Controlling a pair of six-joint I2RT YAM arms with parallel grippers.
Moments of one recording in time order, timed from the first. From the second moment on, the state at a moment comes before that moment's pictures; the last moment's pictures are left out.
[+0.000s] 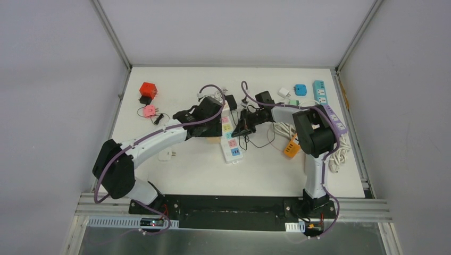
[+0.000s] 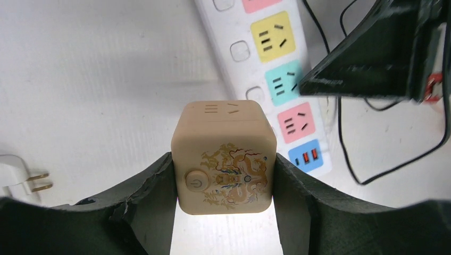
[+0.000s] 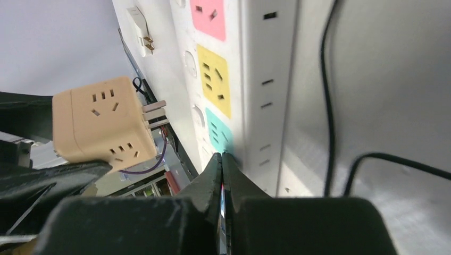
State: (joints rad) left arm -0.74 1.49 1.13 -0.51 -0.19 -0.58; right arm 0.45 2.07 1.26 -0.27 -0.91 0.51
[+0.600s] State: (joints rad) left arm -0.64 1.21 0.82 -0.32 -0.20 -0.38; right arm 0.25 2.05 1.23 -0.33 -1.01 0.36
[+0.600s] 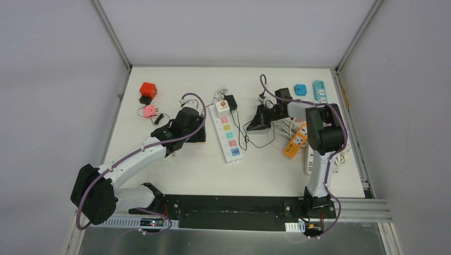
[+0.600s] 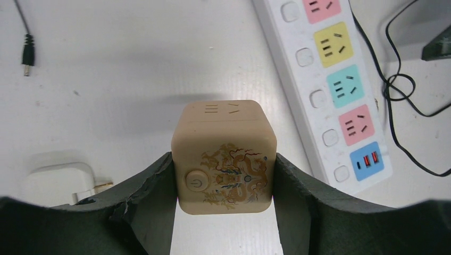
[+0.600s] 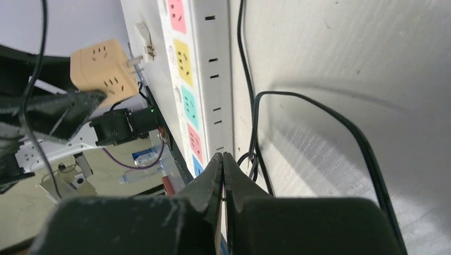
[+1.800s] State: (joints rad) left arm 0.09 1.17 0.67 -0.09 -0.07 -0.73; right arm 0.08 1.83 1.29 -0.56 -1.04 0.10
